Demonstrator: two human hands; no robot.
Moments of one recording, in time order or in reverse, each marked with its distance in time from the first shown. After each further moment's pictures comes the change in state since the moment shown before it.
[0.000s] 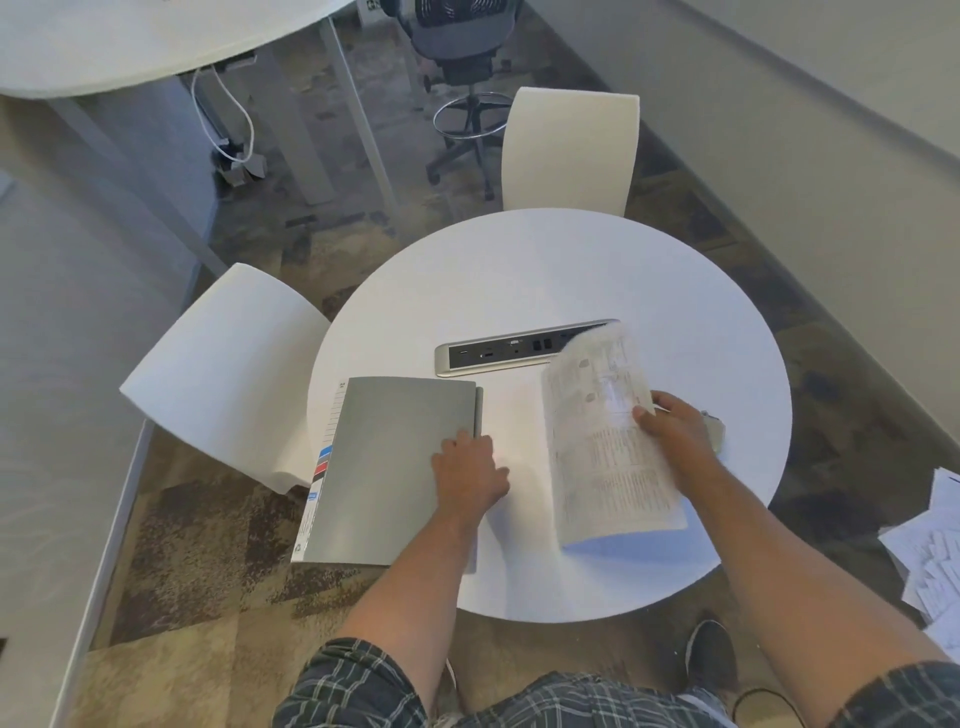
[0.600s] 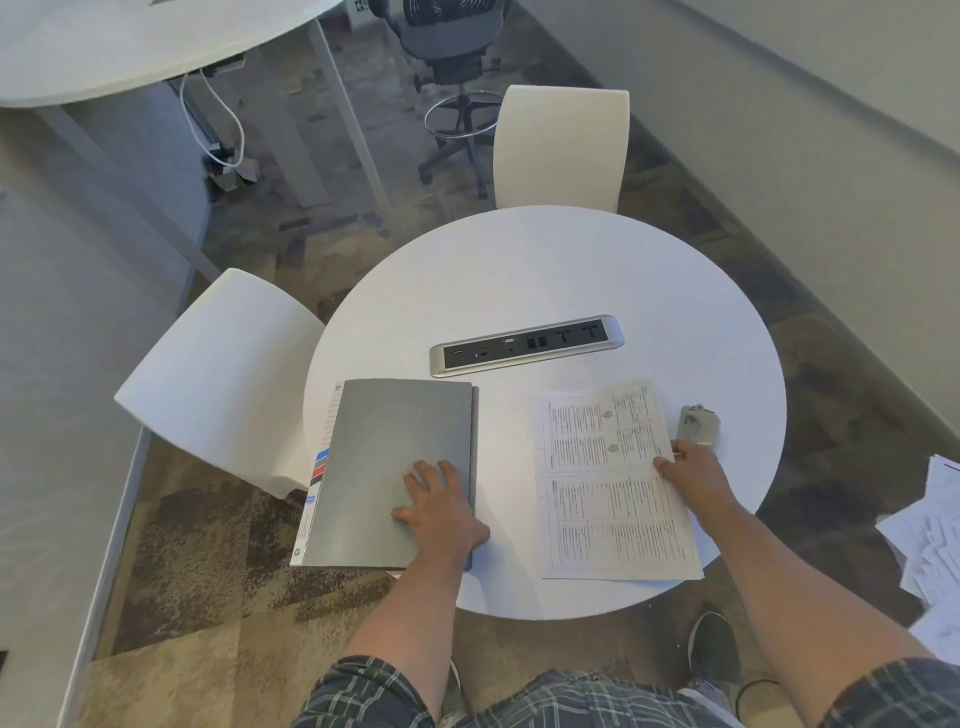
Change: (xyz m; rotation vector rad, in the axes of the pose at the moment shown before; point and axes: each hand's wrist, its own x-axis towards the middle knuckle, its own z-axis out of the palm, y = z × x) left_hand -0.028 -0.030 0.037 0.209 -0.224 -0.234; right_hand -0.006 0.058 -0.031 -0.323 0.062 0.171
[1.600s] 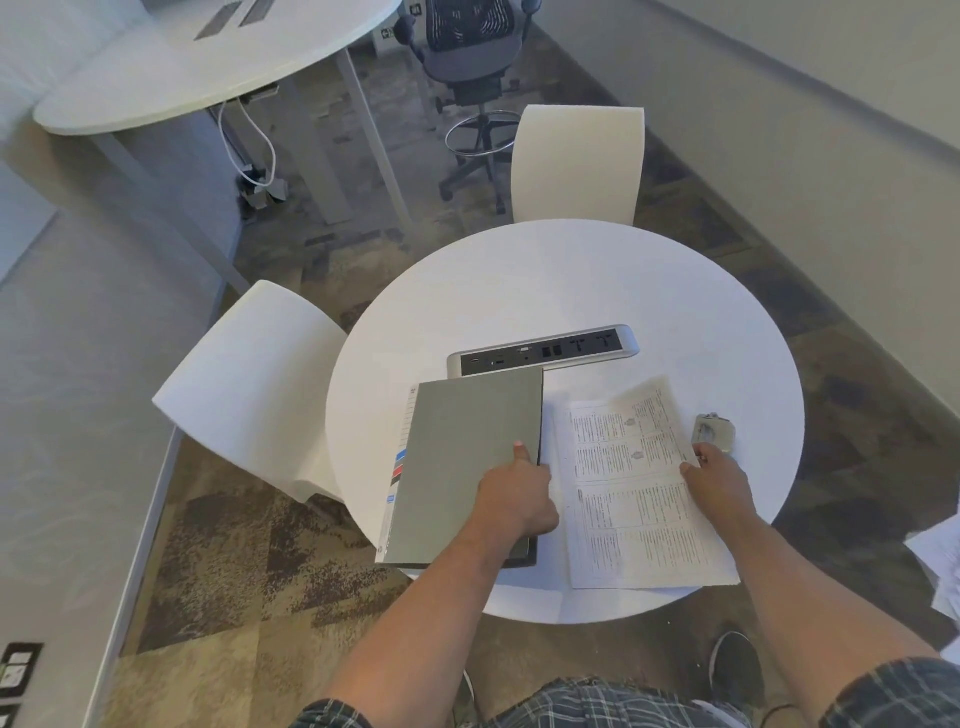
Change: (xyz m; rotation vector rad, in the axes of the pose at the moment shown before) left_hand -0.051 0.052 -0.079 0.080 -0.035 0.460; right_hand -0.011 -0.005 -0.004 -0.276 0.123 -0.082
